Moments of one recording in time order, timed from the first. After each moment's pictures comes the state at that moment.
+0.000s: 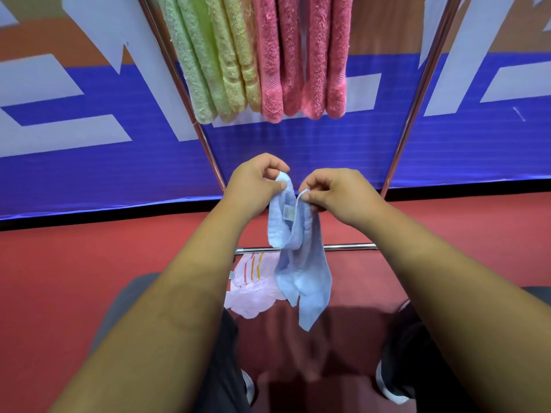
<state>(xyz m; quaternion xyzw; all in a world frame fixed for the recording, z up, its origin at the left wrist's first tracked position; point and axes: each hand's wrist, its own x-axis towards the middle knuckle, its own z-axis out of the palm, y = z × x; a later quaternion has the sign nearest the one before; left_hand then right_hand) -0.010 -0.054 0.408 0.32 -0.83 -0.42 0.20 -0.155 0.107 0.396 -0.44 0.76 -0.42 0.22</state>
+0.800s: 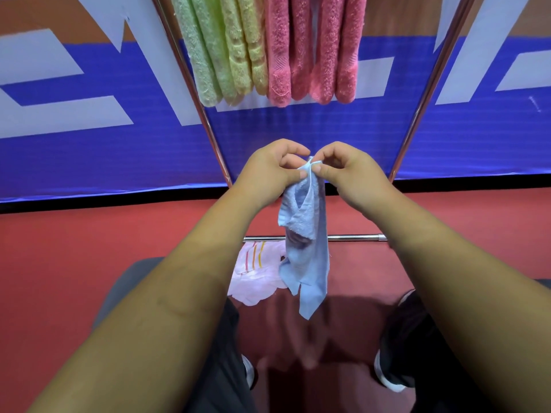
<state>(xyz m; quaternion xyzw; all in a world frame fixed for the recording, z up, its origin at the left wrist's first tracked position) -0.013 -0.035 0.415 0.28 -0.79 -0.53 0.15 -0.158 0.102 0.389 -0.39 0.71 -0.53 0.25</state>
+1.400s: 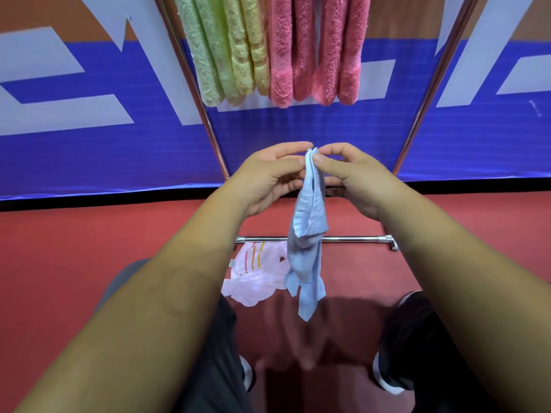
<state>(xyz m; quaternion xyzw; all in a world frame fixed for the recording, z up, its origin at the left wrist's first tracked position) -0.013 -0.036 0.418 0.24 -0.58 -0.77 0.14 -0.163 0.100 0.395 -0.27 0.63 -0.60 0.41</state>
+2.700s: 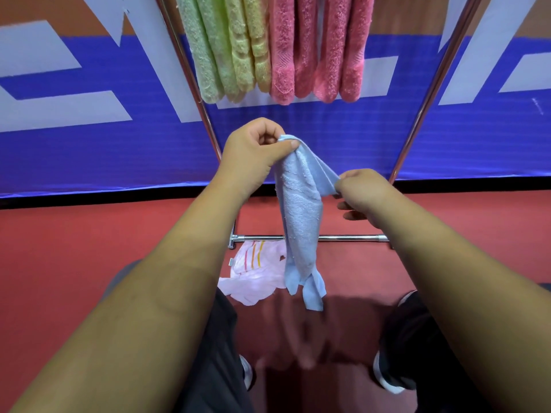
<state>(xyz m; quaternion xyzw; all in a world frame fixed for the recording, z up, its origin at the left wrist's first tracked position) -0.011 -0.060 0.426 0.27 -0.75 -0.53 0.30 -0.161 0.101 0.379 -0.18 0.81 -0.43 0.35</state>
